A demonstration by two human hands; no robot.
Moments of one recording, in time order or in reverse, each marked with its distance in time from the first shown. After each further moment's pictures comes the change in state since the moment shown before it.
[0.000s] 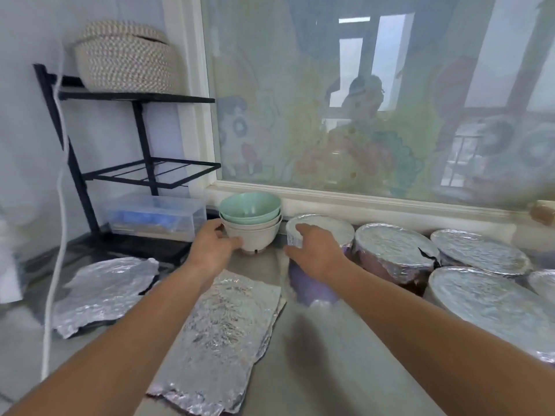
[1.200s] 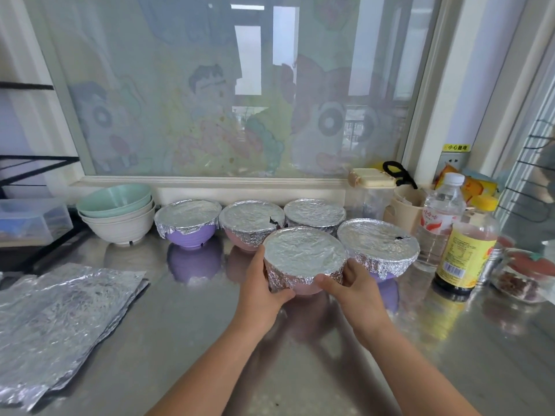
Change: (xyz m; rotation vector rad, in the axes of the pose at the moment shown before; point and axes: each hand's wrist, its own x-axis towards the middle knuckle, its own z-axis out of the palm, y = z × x) left_hand -0.188 -0.021 0.288 -0.146 -0.417 0.348; right_hand -0.237 0.232 -0.109 0.899 0.428 0.365
